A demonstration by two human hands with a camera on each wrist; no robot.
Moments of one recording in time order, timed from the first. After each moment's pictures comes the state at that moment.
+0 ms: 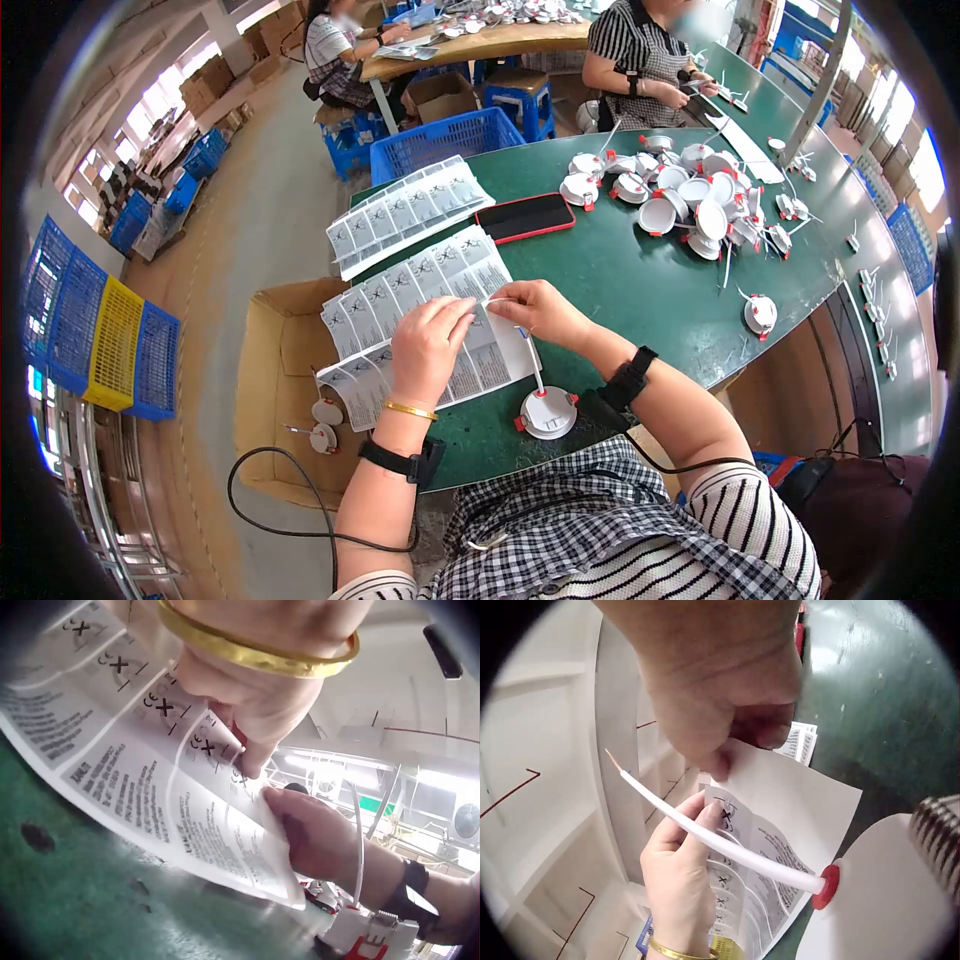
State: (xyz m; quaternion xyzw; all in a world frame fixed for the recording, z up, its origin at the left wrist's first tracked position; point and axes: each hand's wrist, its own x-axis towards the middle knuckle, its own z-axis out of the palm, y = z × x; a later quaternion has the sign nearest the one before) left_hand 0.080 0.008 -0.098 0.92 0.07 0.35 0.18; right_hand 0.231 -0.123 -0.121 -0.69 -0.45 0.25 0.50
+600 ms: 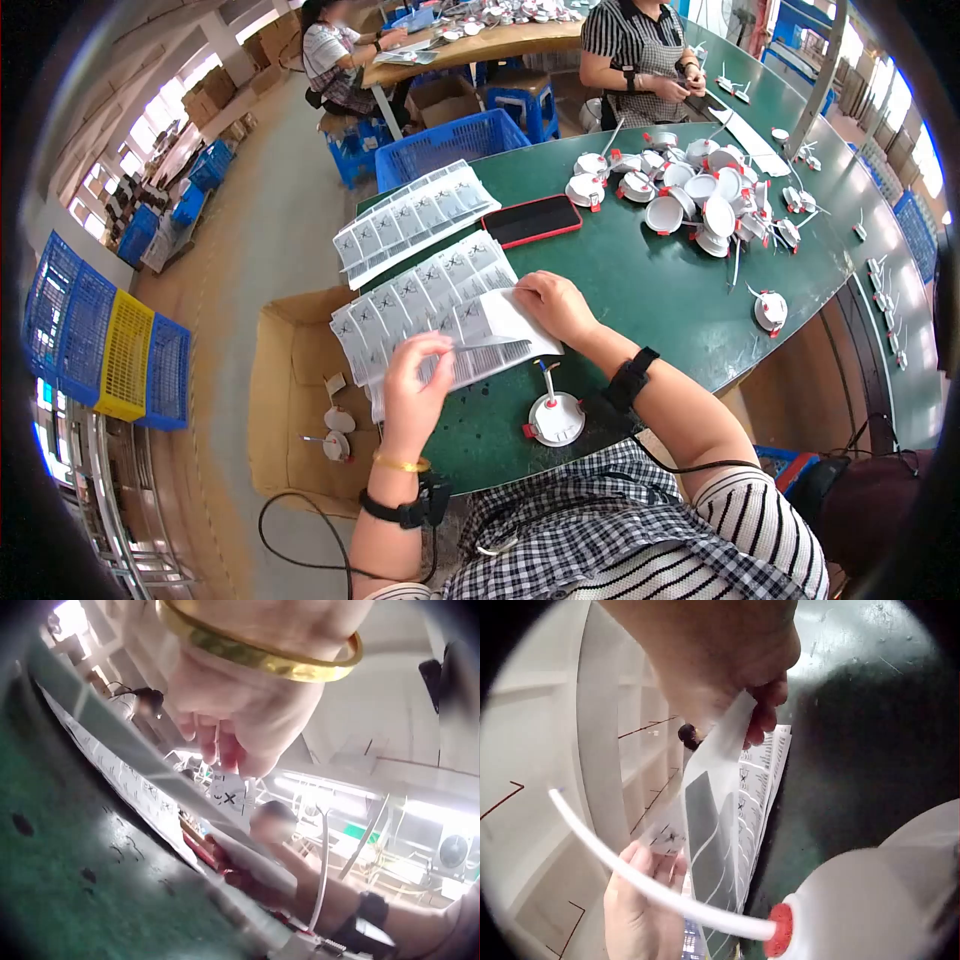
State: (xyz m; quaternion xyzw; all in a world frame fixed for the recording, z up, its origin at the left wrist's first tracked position) left_hand 0.033 0.003 -0.089 0.85 0.13 0.34 0.38; right_hand 0.248 -0.118 -0.155 -0.78 -0.44 0.04 0.44
